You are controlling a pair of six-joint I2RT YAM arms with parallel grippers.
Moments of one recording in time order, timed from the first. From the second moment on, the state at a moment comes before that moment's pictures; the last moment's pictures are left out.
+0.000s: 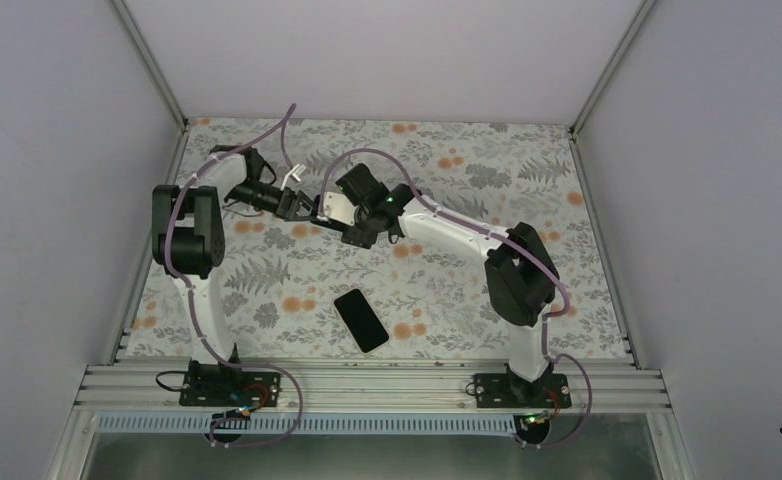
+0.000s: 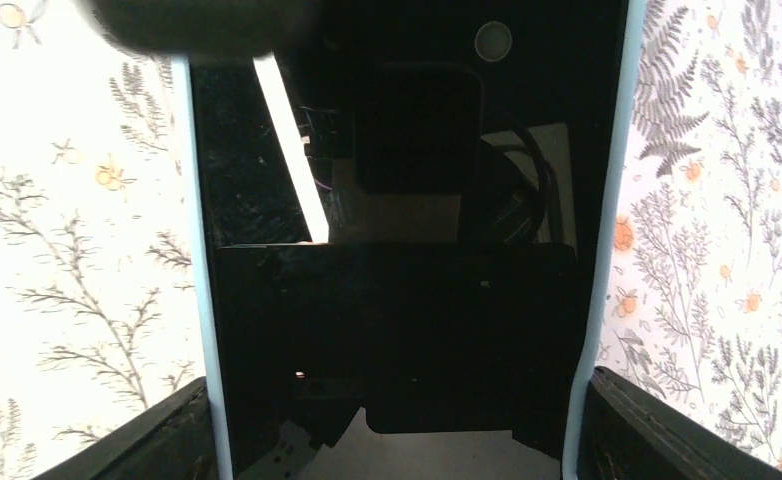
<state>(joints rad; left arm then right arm) -0.02 2.08 1.55 -1.27 1.15 0.72 0.85 1.95 1.59 -0.60 0.13 -0.60</state>
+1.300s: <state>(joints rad) -0.31 1.62 1.62 -1.20 0.75 0.82 0.59 1.68 1.45 -0.95 -0.39 -0.66</state>
